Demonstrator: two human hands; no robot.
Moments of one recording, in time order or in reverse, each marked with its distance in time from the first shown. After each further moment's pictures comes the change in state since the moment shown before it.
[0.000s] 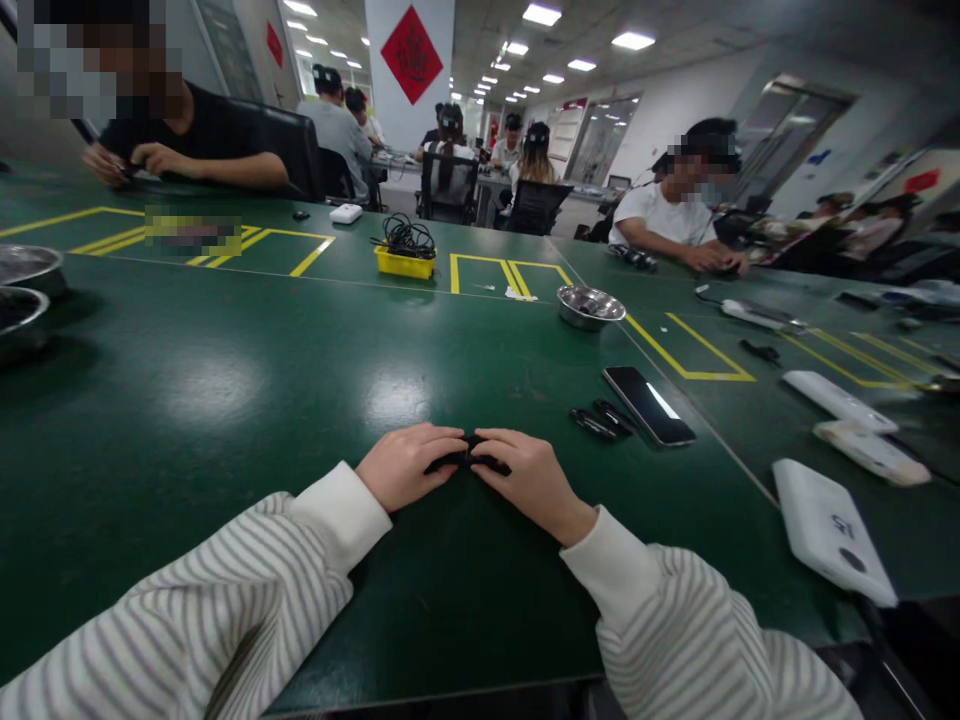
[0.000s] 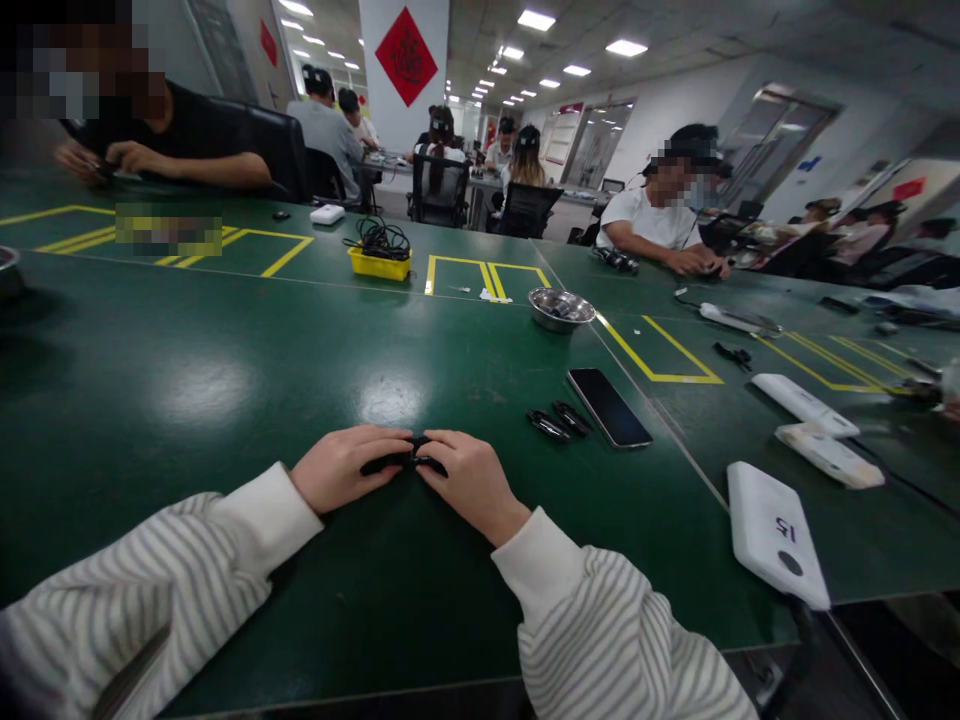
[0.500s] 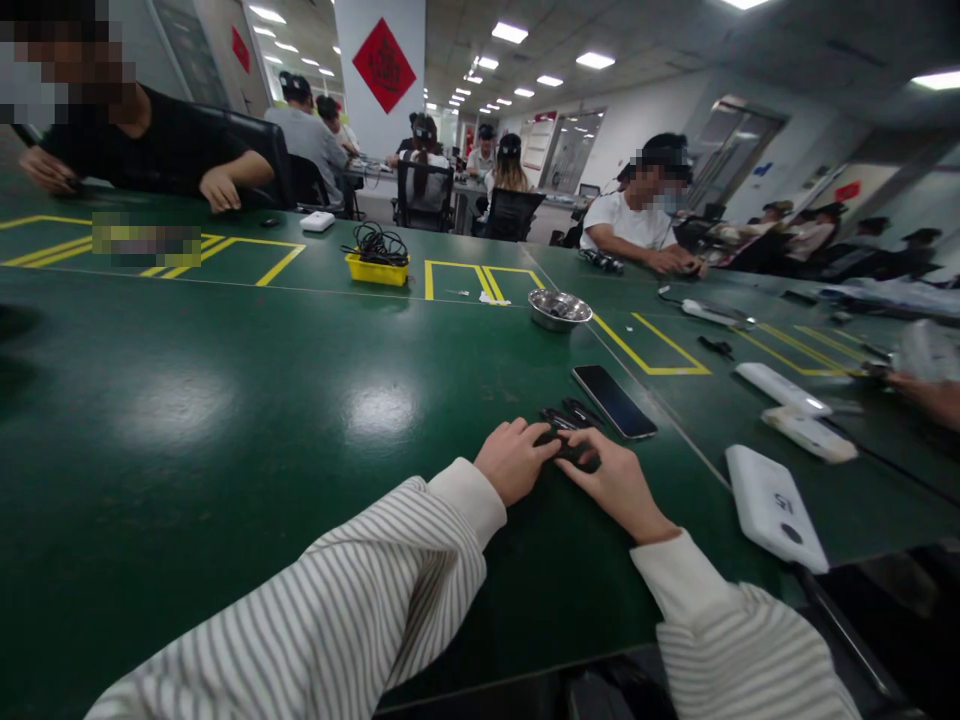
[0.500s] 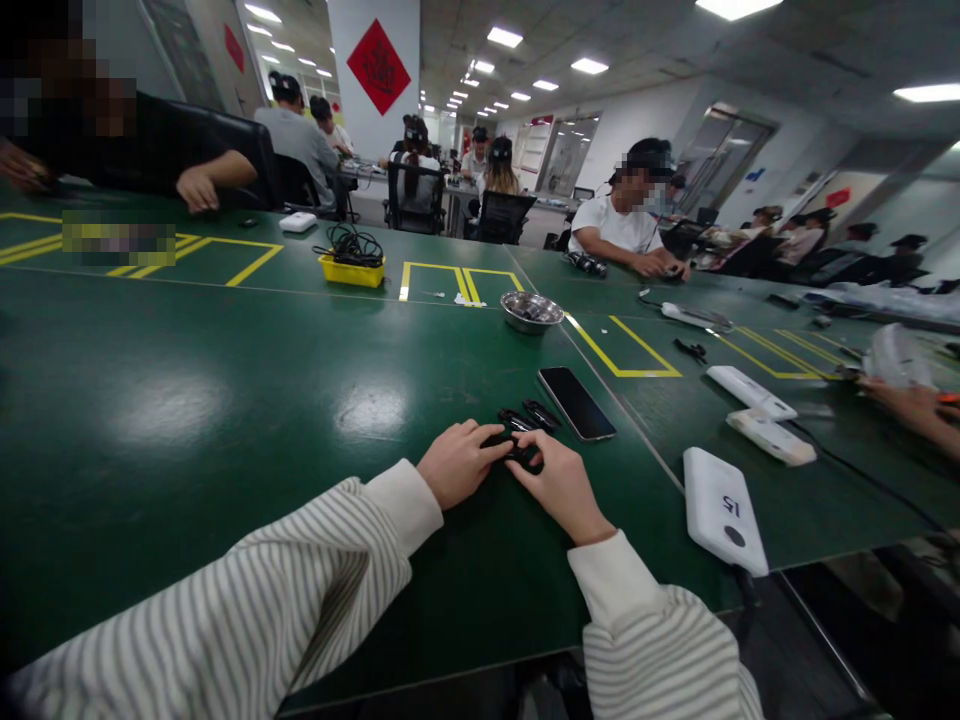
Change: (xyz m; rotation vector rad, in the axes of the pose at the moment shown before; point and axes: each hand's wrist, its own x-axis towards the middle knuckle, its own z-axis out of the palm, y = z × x) left_hand 0.103 0.078 0.068 0.089 -0.038 0.100; right_hand -0.072 0.071 -0.063 -0.134 0.133 0.346
